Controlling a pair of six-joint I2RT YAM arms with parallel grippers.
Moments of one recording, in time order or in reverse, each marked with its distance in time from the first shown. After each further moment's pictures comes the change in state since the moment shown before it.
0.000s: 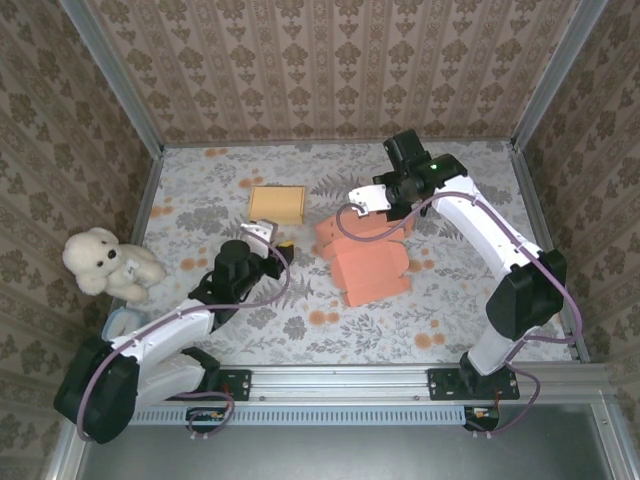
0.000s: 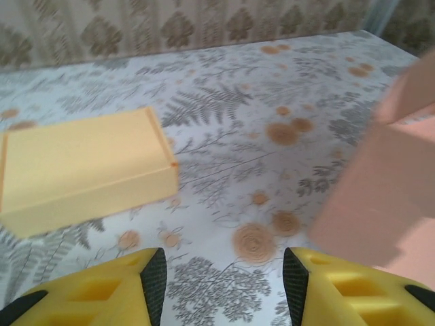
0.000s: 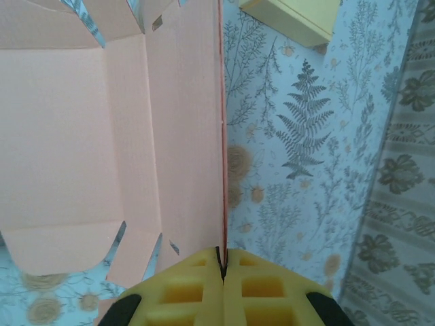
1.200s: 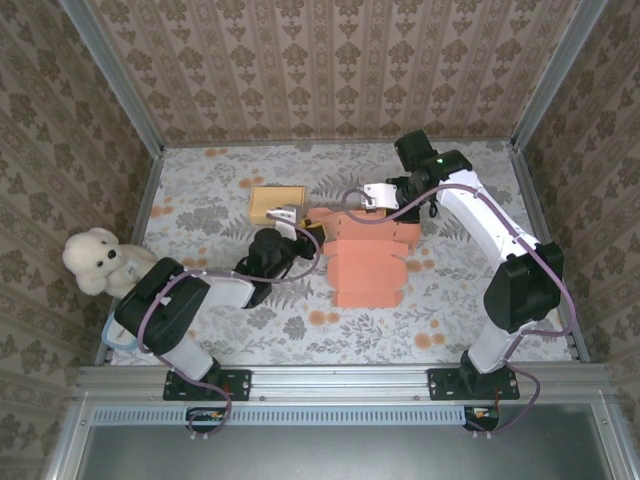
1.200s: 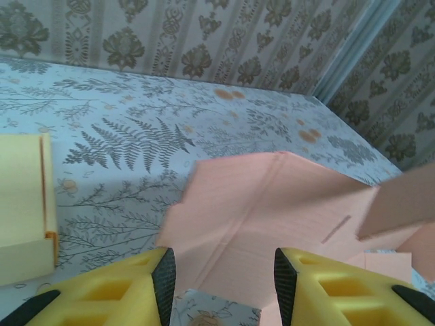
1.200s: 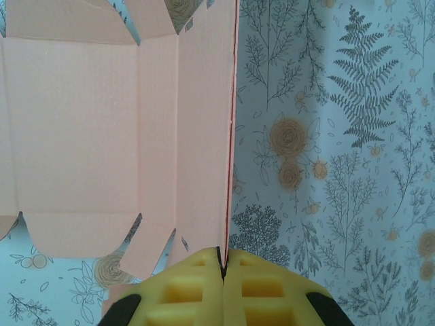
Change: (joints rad) left arm -0.082 0.531 0.142 0.542 0.016 -0.254; right arm -0.077 0.039 -0.010 -0.075 -0.063 0.128
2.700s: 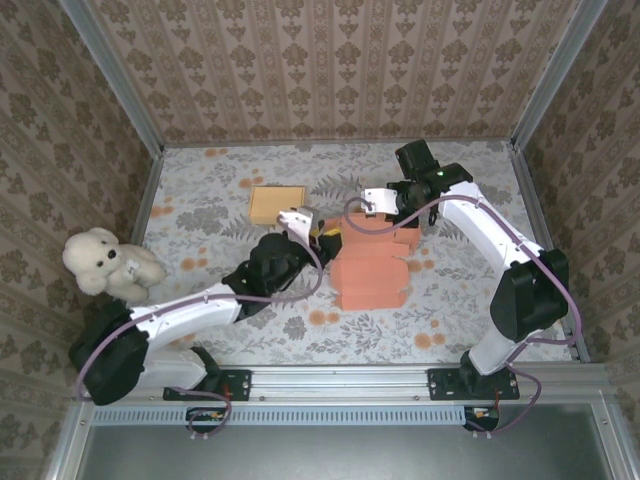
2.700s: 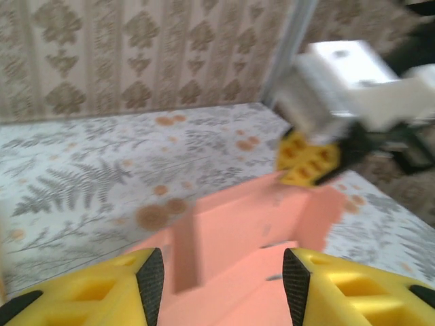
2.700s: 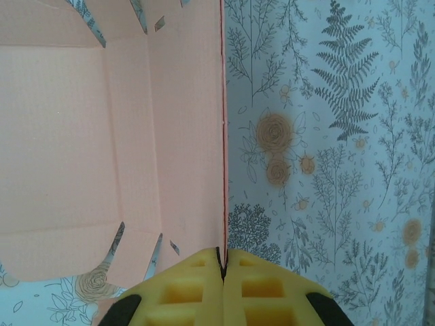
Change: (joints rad) left arm -0.272 -0.364 0.087 -0.411 -0.145 0.117; right arm 0.010 -0.060 -0.138 0.153 0.039 0.035
